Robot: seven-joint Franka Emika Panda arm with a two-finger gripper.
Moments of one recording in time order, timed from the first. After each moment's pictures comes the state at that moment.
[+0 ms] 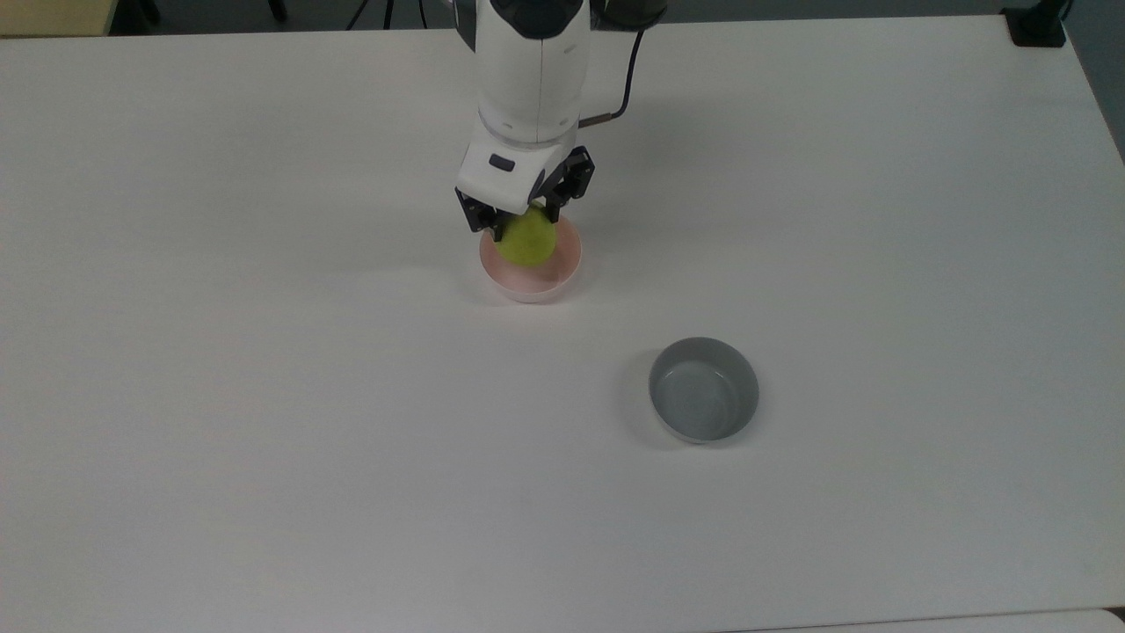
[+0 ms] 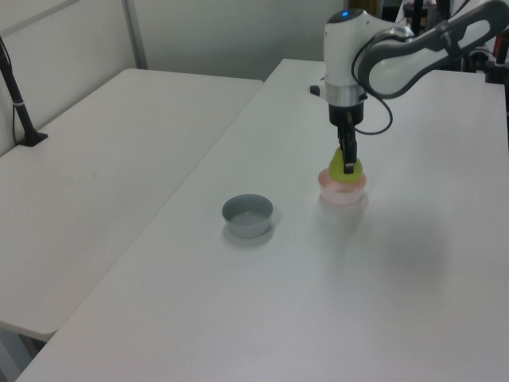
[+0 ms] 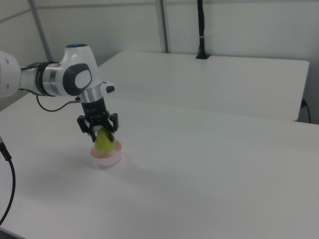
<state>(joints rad) 0.18 0.24 -0.04 -1.85 -0.05 2.05 -0.25</state>
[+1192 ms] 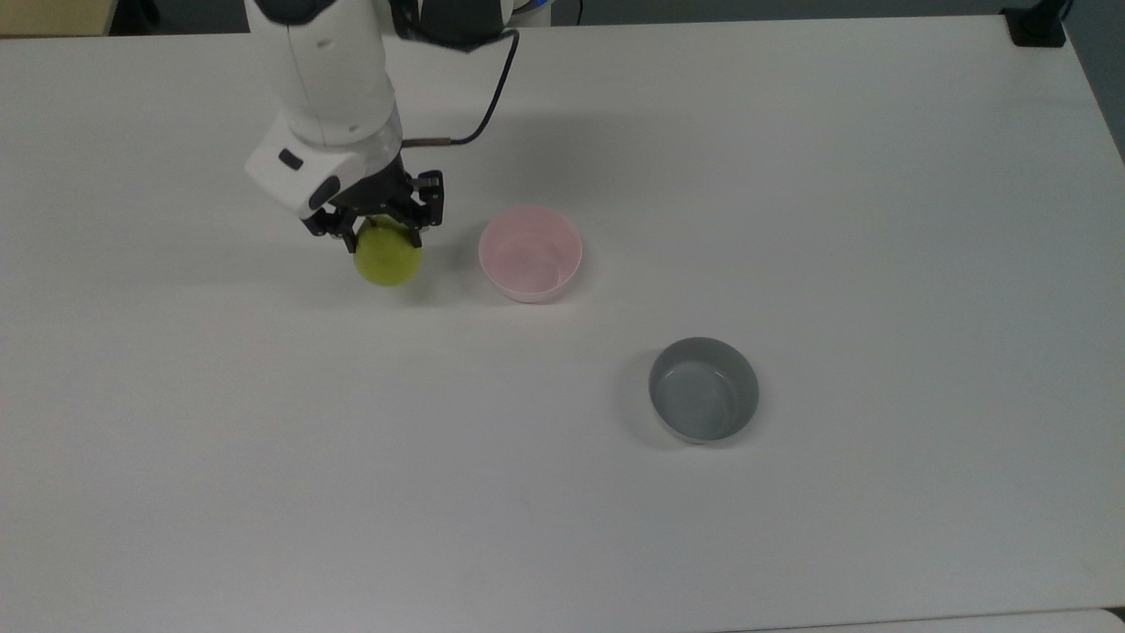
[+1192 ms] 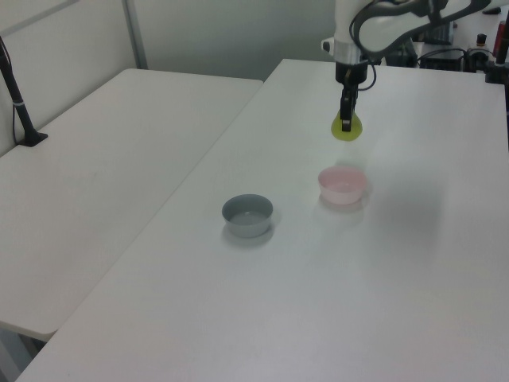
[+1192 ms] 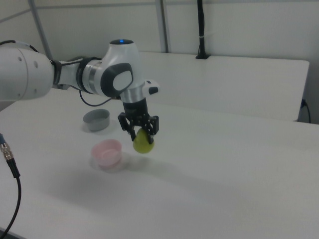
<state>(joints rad) -0.05 0.31 -0.06 -1.72 -0.02 2.04 -0.25</state>
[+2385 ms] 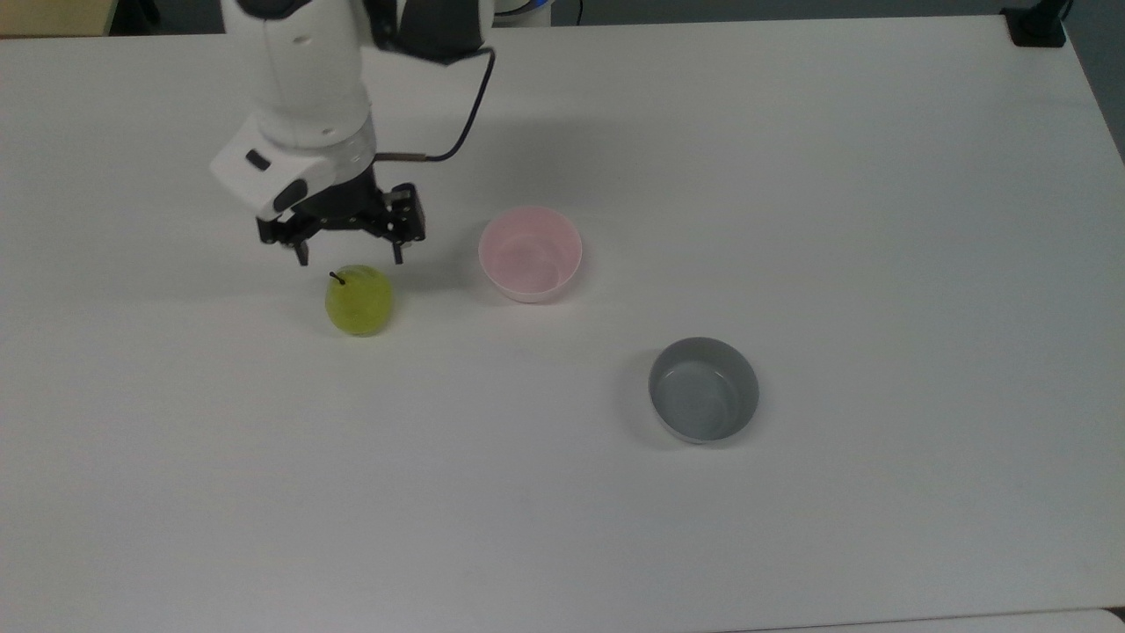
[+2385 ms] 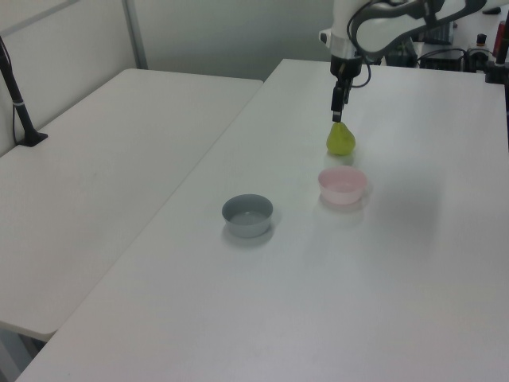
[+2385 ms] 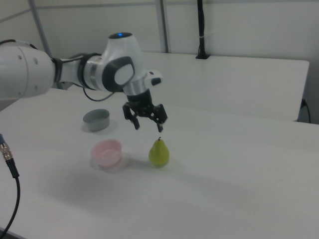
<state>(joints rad) -0.06 0.31 -0.05 -1.68 -0.07 2.09 -0.18</state>
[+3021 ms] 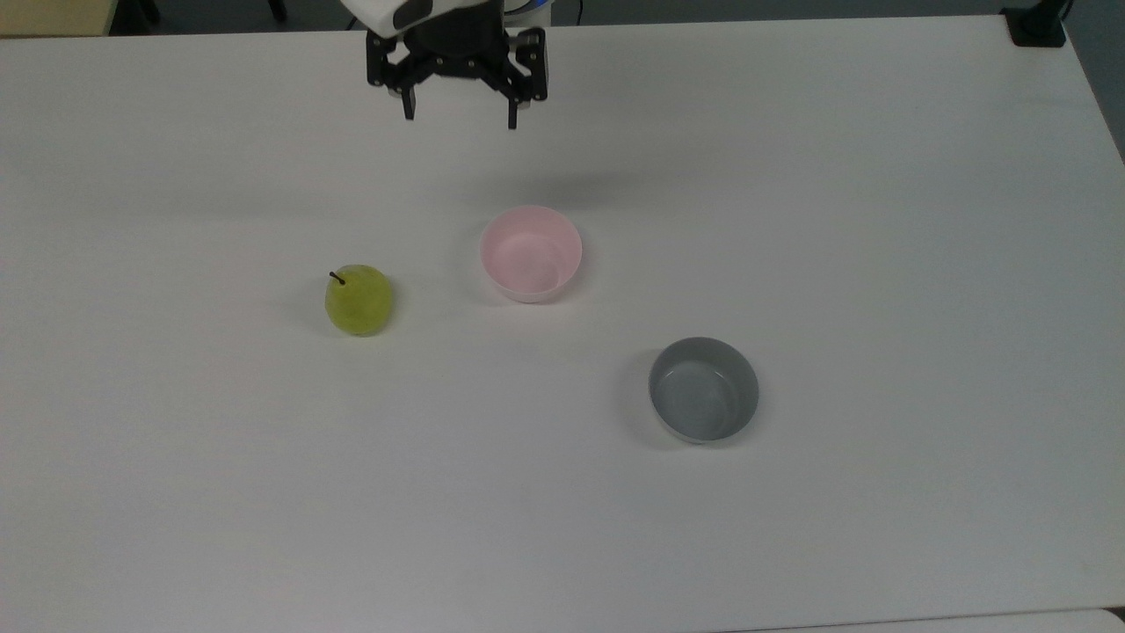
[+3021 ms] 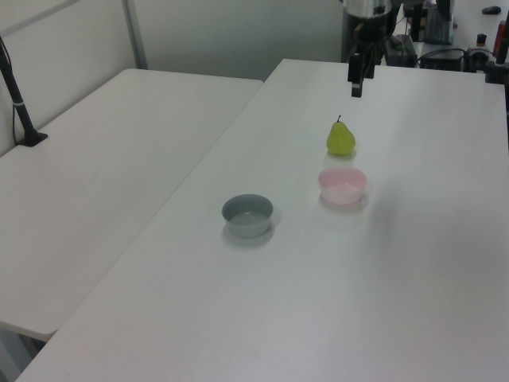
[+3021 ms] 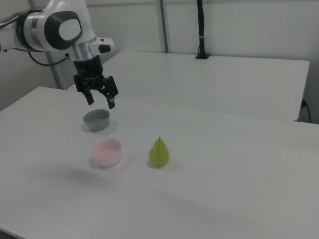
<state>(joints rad) 0.11 0.06 -0.05 -1.68 -0.07 1.76 0.10</state>
